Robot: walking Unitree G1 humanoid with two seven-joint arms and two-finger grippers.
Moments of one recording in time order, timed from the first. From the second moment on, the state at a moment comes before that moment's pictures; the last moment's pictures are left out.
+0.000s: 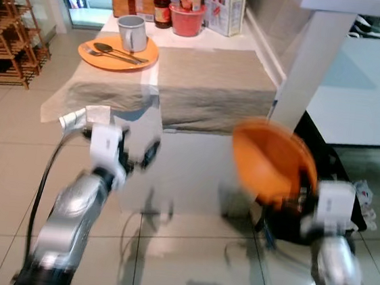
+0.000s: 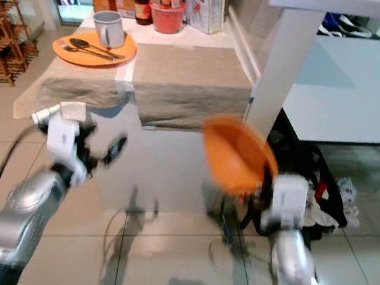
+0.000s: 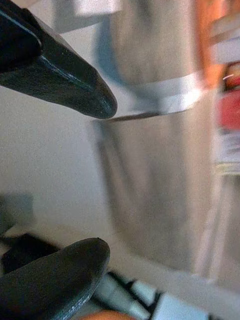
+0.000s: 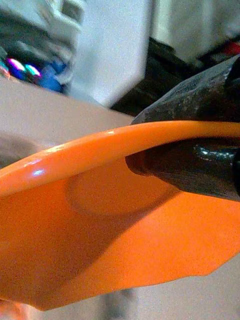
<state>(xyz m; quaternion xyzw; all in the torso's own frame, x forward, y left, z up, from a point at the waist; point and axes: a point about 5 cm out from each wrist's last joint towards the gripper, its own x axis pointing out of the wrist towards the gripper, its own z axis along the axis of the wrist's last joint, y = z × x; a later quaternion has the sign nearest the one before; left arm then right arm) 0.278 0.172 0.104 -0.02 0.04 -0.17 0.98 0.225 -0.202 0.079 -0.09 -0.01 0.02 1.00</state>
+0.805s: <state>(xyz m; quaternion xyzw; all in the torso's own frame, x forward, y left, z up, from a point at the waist) 0.288 0.139 0.117 -0.05 0.02 -0.16 0.99 0.247 -0.202 0.080 -0.10 0.01 0.02 1.00</state>
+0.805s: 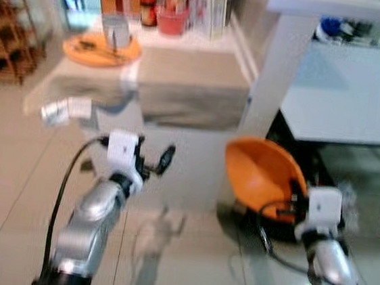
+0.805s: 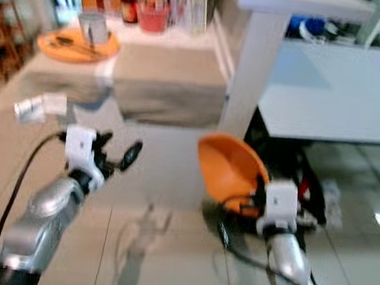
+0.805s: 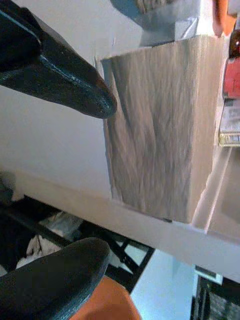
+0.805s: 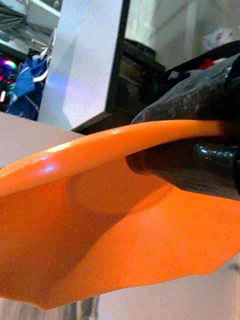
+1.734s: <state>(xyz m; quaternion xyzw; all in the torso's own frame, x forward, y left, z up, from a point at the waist) 0.299 0.127 0.108 -0.03 0.04 -0.17 0.99 0.247 -0.203 0.071 -0.10 0.03 0.02 0.99</state>
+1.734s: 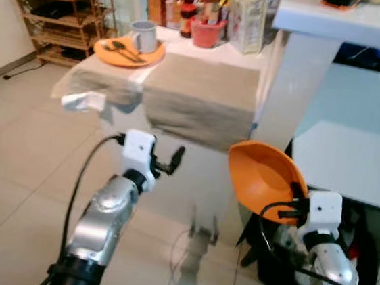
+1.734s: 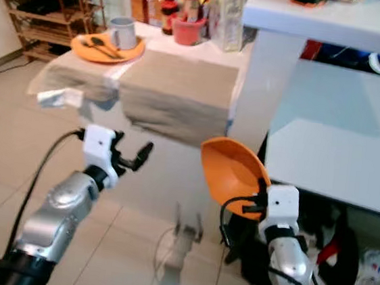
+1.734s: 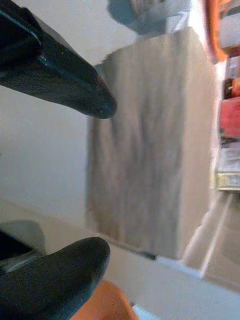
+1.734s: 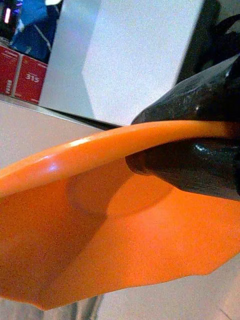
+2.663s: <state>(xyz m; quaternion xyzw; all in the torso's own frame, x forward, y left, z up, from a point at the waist) 0.294 0.126 0.094 -0.03 0.05 -0.18 0.98 0.266 -0.177 0.133 -0.07 -0.09 0.07 0.99</state>
